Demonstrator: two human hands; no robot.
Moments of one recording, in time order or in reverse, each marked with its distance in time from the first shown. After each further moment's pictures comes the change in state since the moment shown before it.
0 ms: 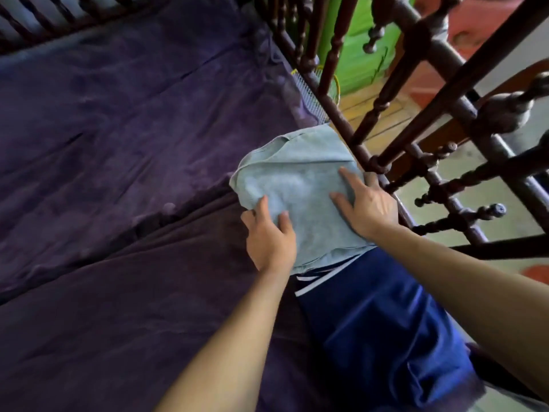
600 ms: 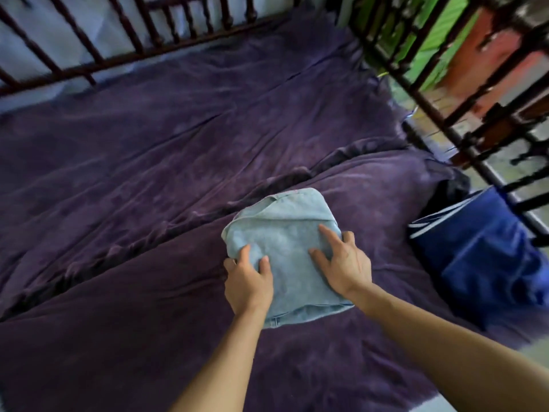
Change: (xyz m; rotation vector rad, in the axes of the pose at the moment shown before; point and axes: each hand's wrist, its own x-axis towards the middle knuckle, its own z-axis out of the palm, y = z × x) left_hand -0.061 -0.305 -0.310 0.116 -0.025 -0.162; right_hand -0.276 -0.346 0.112 0.087 -0.129 0.045
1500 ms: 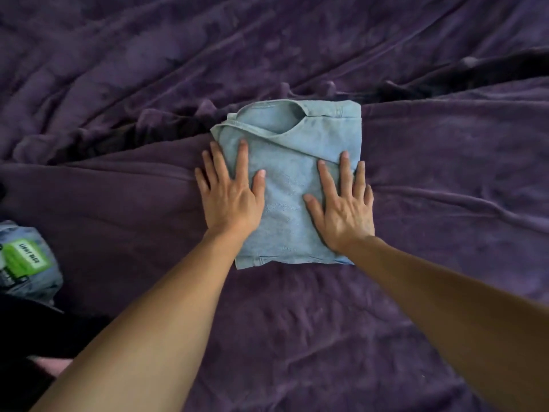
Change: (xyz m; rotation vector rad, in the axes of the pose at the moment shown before) left_hand 0.181 -0.308 -0.019 0.489 0.148 0.162; right_hand 0.018 -0.175 0.294 -0.219 -0.135 -0.364
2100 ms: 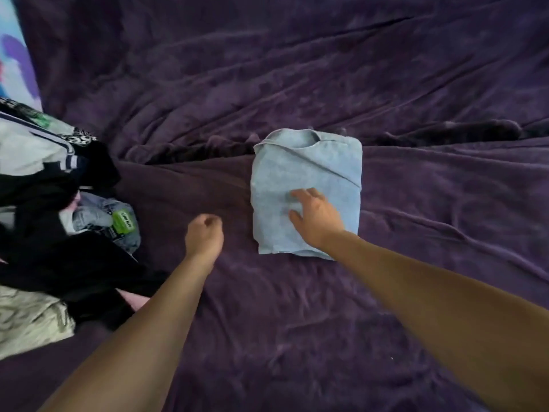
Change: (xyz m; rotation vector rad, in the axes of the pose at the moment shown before) left_hand -0.095 -0.062 -0.118 -0.862 -0.087 -0.795; right_hand -0.049 -0.082 -0.106 0.272 -0.206 -0.210
